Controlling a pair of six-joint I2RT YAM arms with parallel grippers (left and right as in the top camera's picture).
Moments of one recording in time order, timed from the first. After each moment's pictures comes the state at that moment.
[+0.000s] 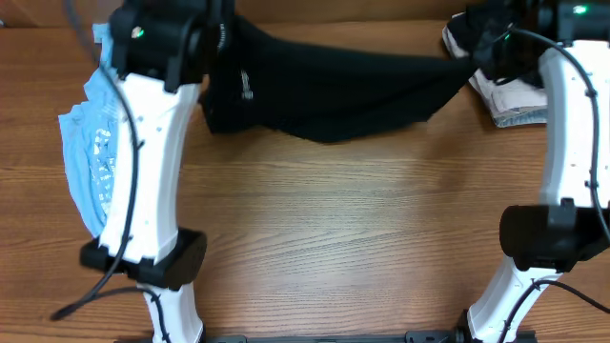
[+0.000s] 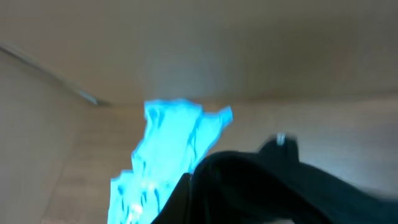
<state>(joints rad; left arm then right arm) -0.30 2.01 2.69 -1.35 -0.52 -0.08 -0.08 2.04 2.39 -1.44 -0.08 0.36</state>
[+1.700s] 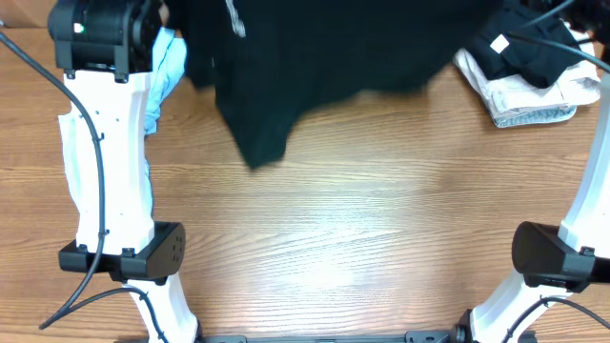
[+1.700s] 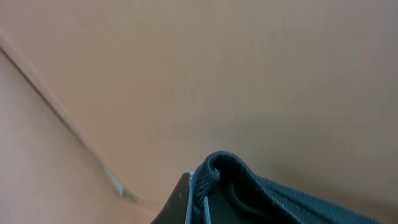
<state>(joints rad) -0.10 2.01 2.67 -0.75 -0.49 0.08 -0.15 1.94 2.56 -1.14 -0.27 0.22</state>
